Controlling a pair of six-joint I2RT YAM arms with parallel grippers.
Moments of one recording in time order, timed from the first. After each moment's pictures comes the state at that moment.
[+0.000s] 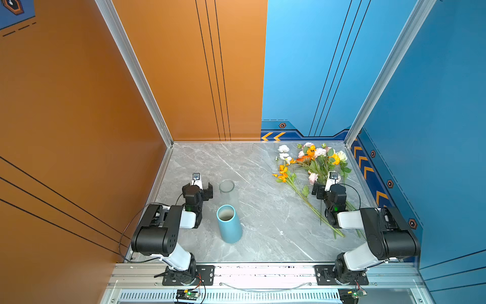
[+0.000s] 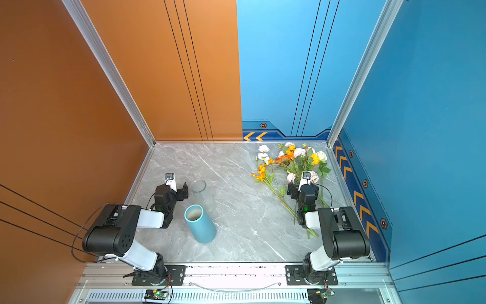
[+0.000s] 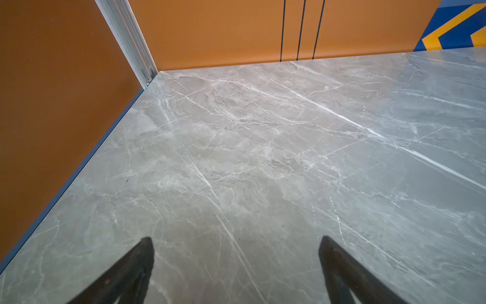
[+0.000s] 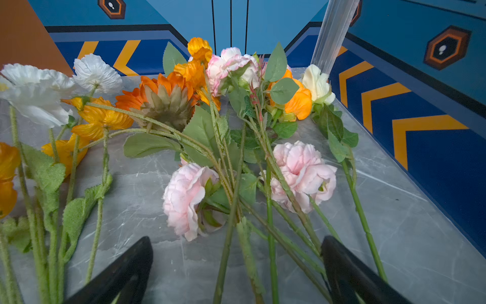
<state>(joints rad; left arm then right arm) -0.05 1.58 0.36 0.86 -0.20 0.03 0.05 1.55 0.36 0.82 0.20 0.05</state>
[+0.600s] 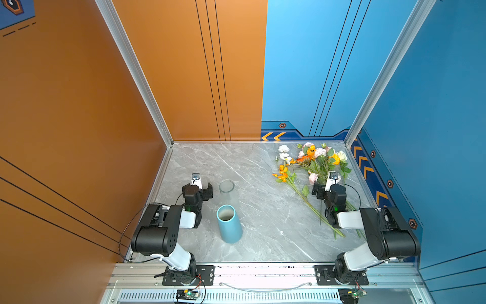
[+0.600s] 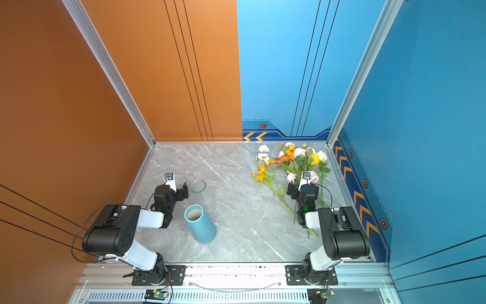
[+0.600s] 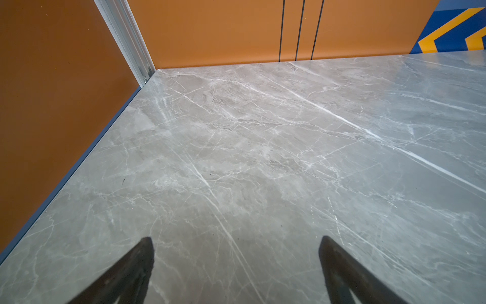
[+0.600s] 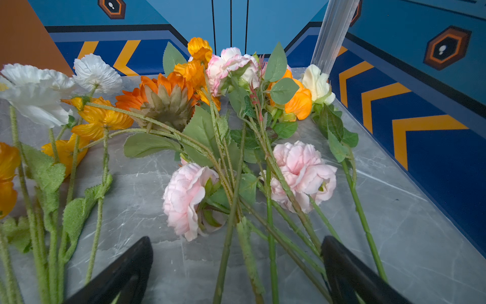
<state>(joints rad) -0.04 1.58 0.36 0.86 -0.18 0.02 0.05 1.55 0.36 0.82 0.20 0.05</state>
